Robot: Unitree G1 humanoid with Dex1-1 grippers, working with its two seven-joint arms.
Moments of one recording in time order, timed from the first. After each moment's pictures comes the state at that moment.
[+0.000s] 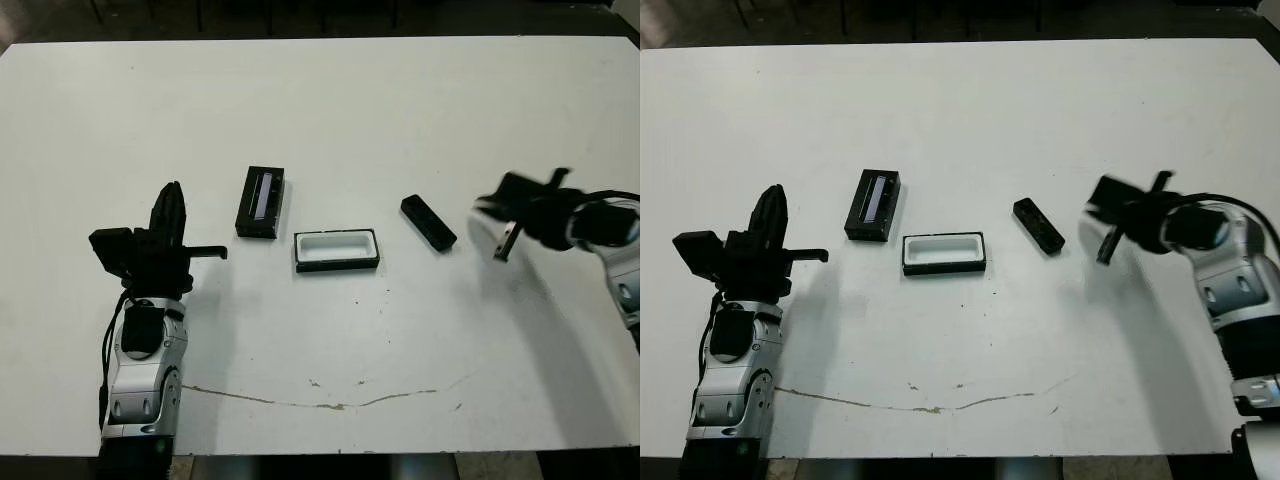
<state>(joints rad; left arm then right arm) -0.06 0.08 0.09 -0.07 -0.15 -0.14 -0.05 -0.48 -0.76 0.04 0.27 -0.14 0.13 0.71</state>
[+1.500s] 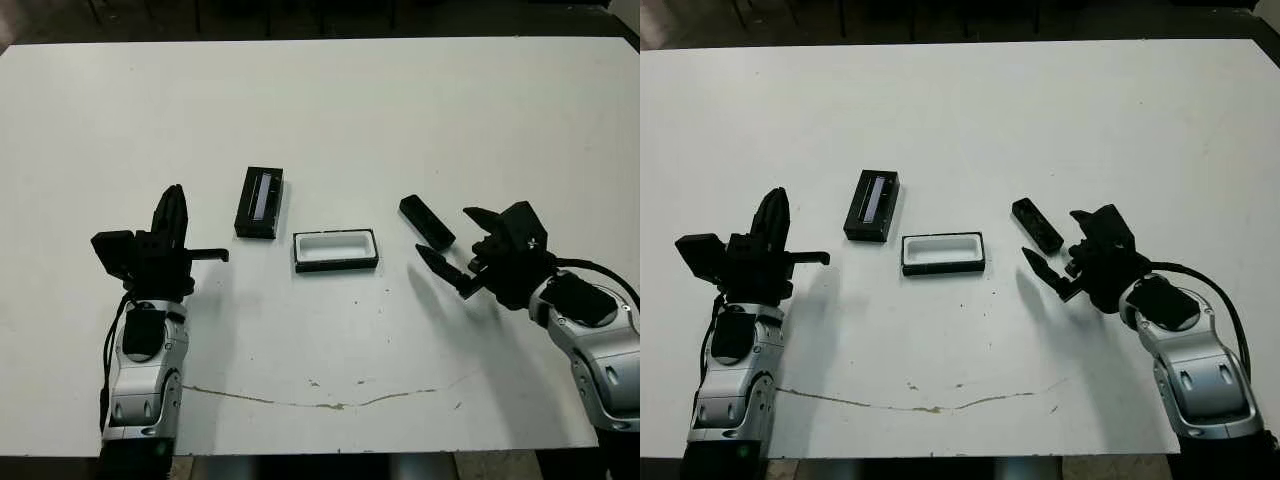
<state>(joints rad) -0.05 0.08 0.09 -0.07 -0.15 -0.15 -0.06 -0.14 -0.55 0.04 -0.29 0.11 0.54 0.49</state>
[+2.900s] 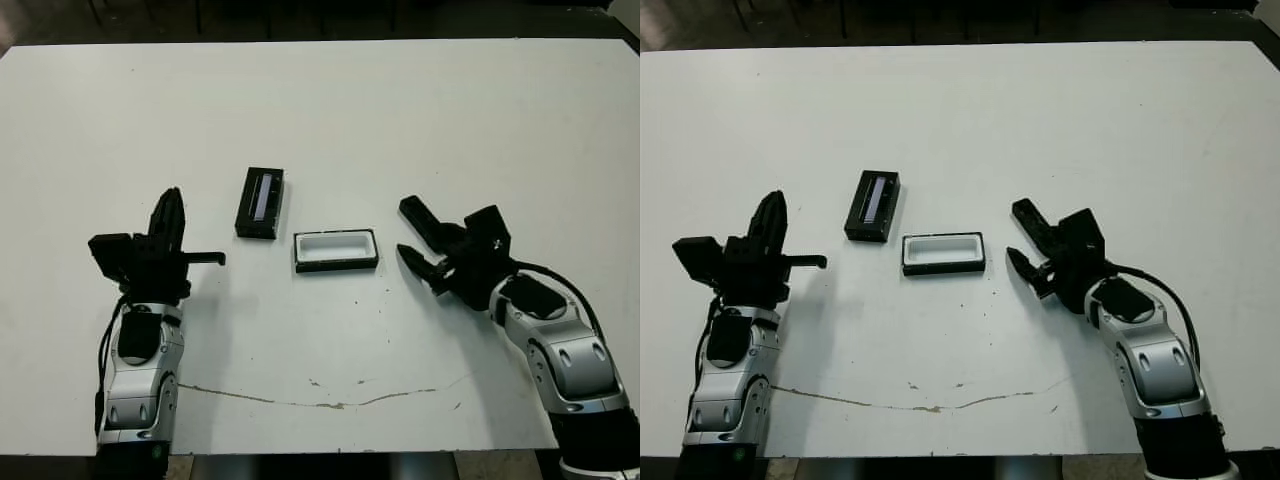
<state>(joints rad) -0.03 0.09 0.10 -0.07 -0.15 -0.15 -0.07 -0.19 -0.40 0.07 -0.19 0.14 0.65 0.38</state>
